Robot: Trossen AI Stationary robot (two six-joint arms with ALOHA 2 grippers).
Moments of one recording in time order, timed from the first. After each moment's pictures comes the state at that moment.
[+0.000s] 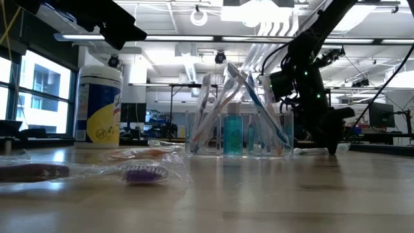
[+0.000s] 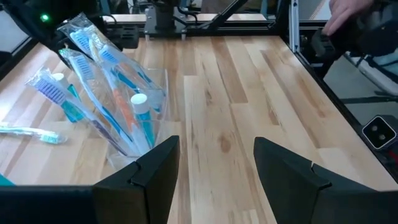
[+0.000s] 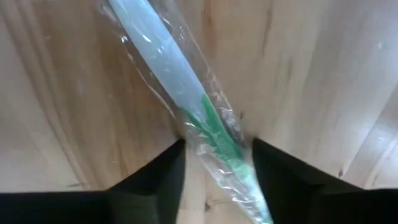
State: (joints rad) left arm -0.20 0.91 0.59 -0.01 -0.09 -0.07; right arm -0.55 1.78 0.91 -0.88 0.13 -0.50
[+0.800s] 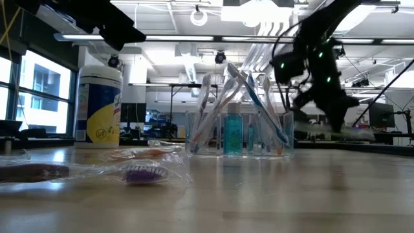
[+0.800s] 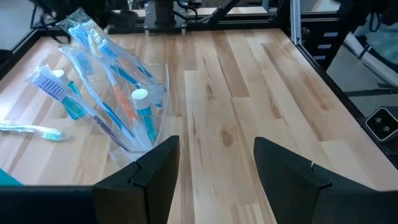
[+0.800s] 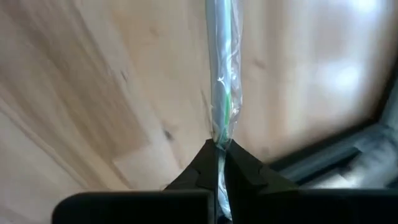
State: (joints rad) left arm -0.20 0.91 0.59 -0.03 -0.08 -0.06; right arm -0.51 1.55 0.90 -1.08 0.37 -0.20
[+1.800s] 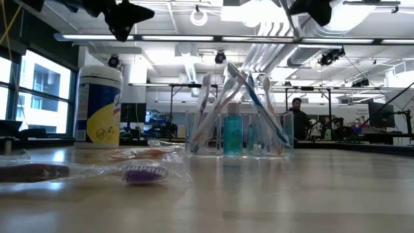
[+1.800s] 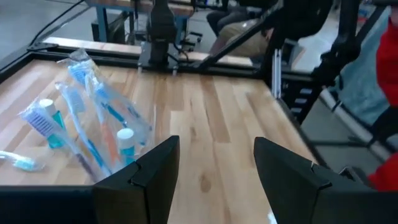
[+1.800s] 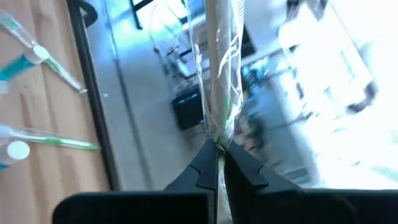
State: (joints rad) left arm -0.20 0.91 0.59 0.15 -0.07 -0.19; right arm 0.24 1.01 0.91 -0.29 1.25 -0.68
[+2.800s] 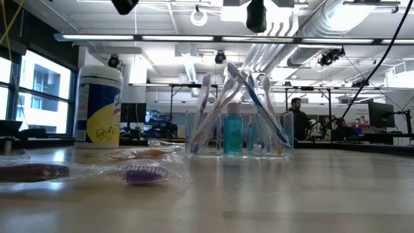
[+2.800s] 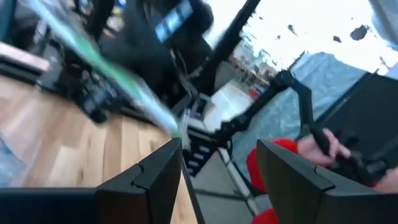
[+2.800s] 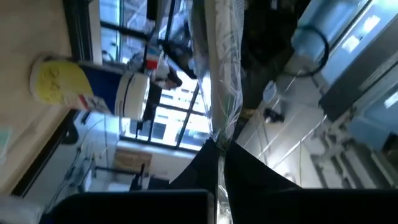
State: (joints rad) left arm -0.20 0.91 0.63 0.39 0.16 -0.57; right arm 0.37 1.64 0.91 0.95 0.77 -1.95
